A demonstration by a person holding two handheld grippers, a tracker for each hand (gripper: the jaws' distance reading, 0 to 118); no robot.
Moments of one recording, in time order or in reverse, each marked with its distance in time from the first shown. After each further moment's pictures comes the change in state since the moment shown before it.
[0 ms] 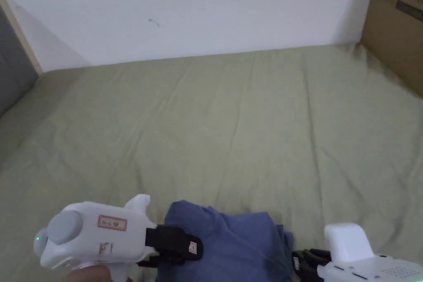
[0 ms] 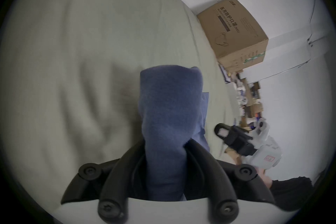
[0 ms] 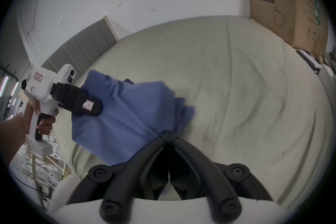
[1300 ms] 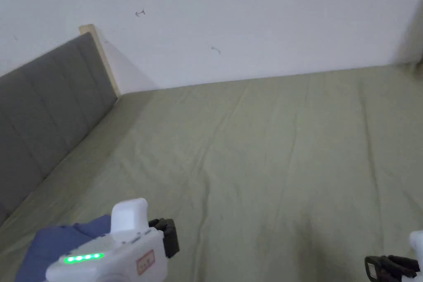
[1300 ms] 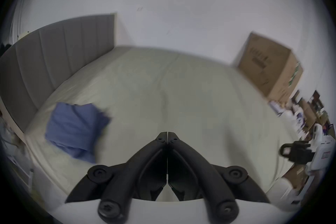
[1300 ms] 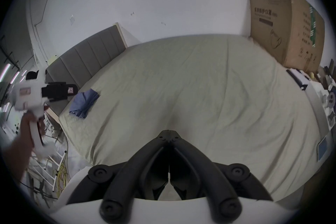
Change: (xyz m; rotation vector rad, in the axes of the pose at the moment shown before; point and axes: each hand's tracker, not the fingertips) left arm 0.063 -0.123 0.086 0.699 0.507 -0.163; right arm -0.042 0.000 0.095 0.085 -0.019 0.091
